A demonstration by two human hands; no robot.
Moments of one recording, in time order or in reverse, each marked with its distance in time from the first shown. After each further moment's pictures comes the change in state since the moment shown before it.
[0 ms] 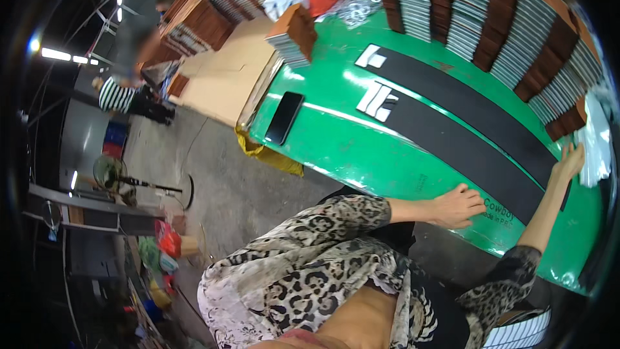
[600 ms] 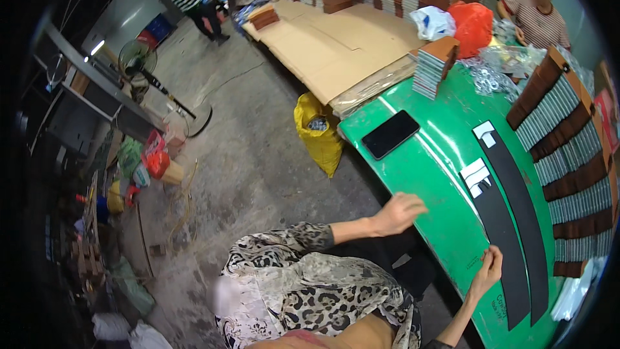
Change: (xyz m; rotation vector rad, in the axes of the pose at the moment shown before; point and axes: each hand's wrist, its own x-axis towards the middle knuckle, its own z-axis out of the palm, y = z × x) left_hand -0.264 -0.017 -0.170 0.300 0.623 -0.507; right_hand -0.430 -0.025 0.046 -0.421 -1.018 -0.274
